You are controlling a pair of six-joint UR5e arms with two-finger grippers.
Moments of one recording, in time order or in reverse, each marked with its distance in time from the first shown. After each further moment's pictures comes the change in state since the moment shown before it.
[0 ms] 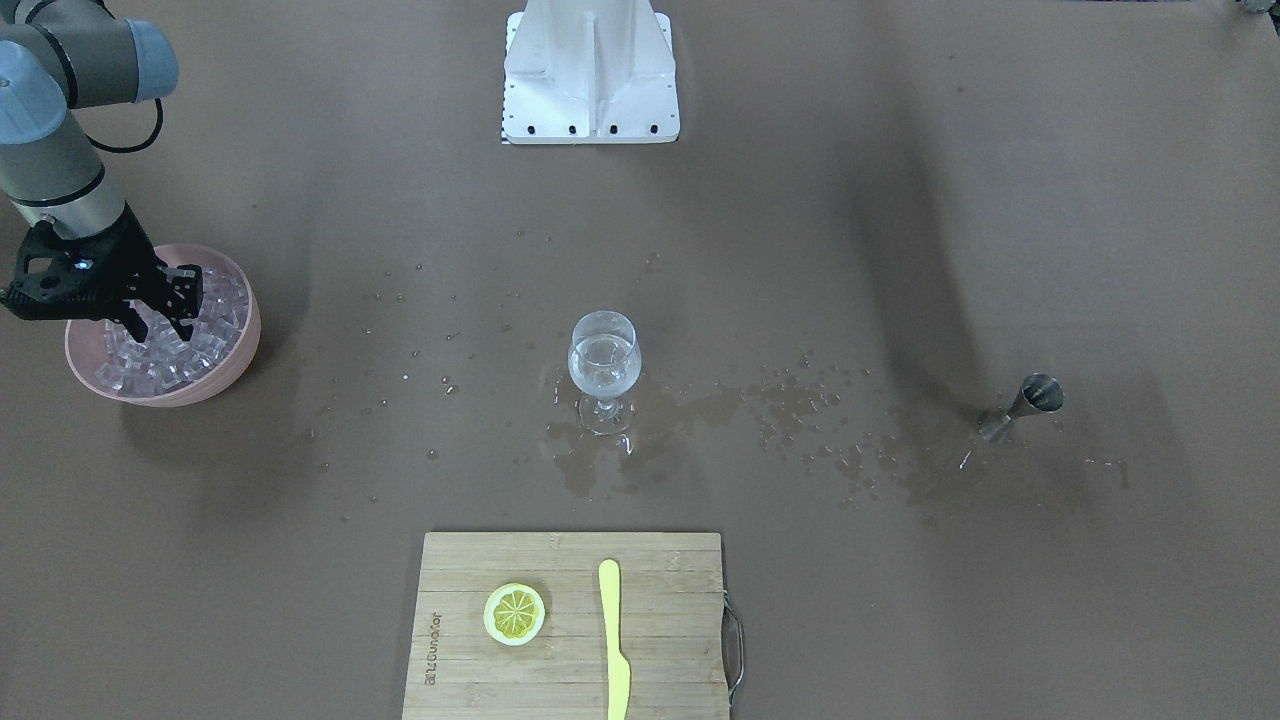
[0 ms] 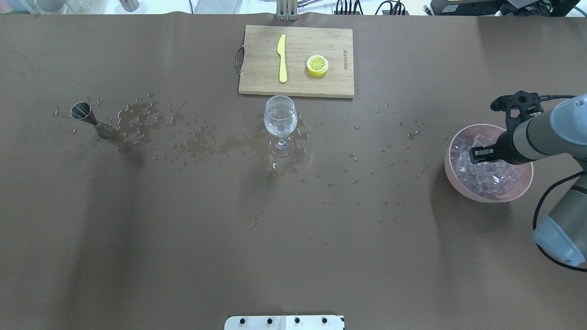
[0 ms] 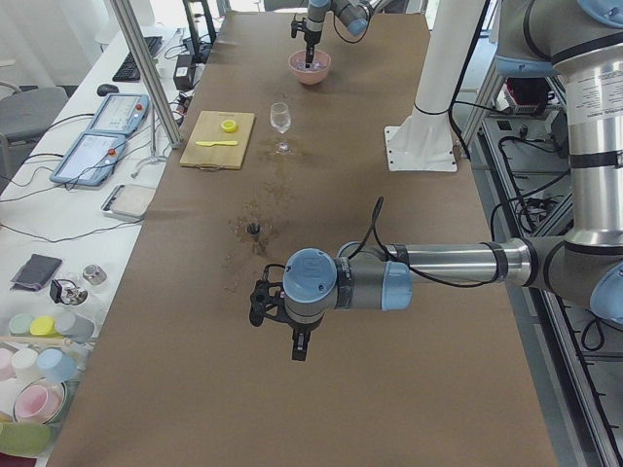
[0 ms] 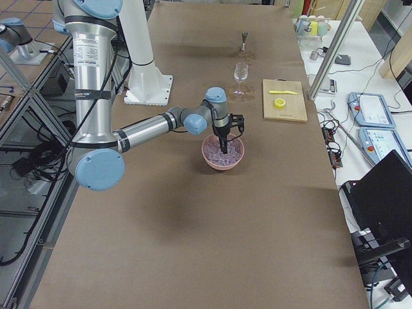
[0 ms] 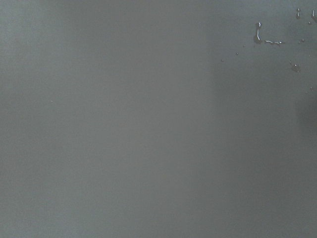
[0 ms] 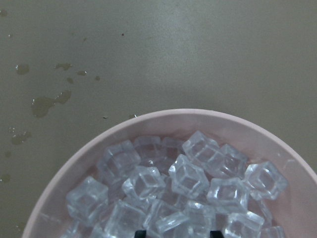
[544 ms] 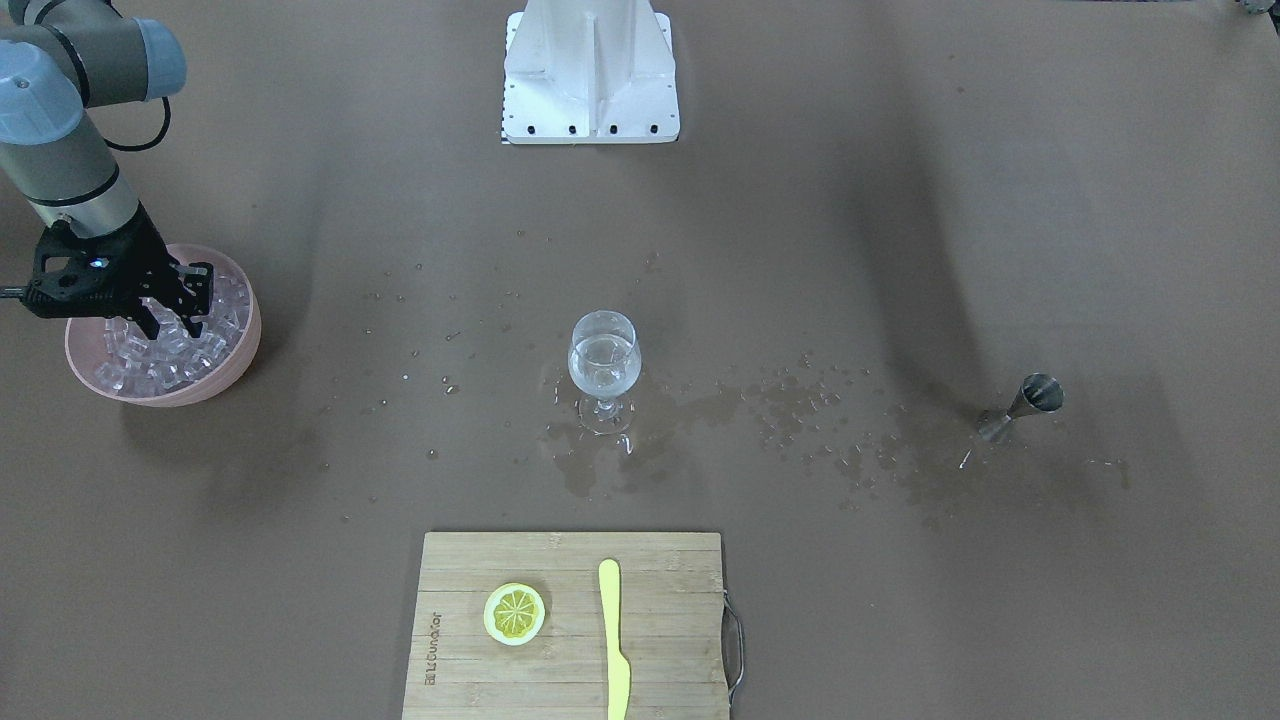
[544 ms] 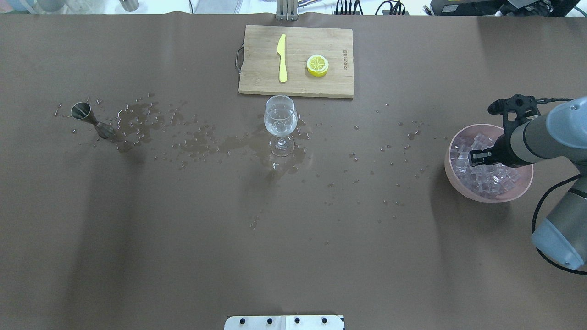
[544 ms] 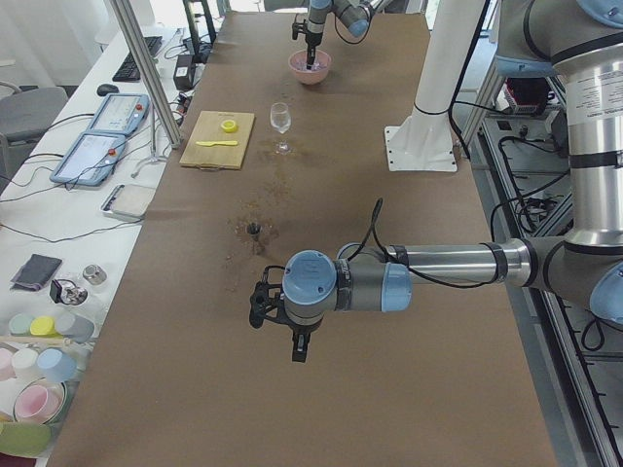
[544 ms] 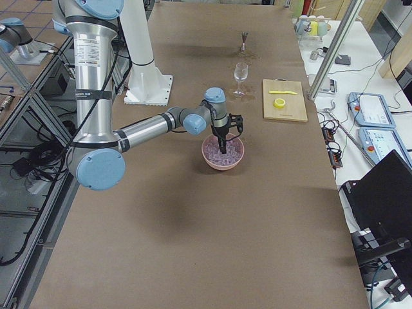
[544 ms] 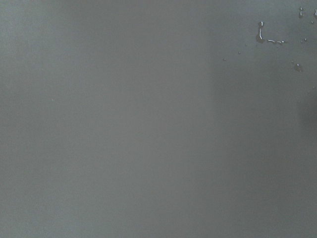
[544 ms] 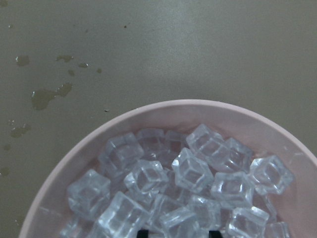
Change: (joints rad) left arm 0.000 -0.001 0.005 -0.002 0.000 0.000; right arm -0.011 -0.005 -0.001 0.000 -0.008 0.001
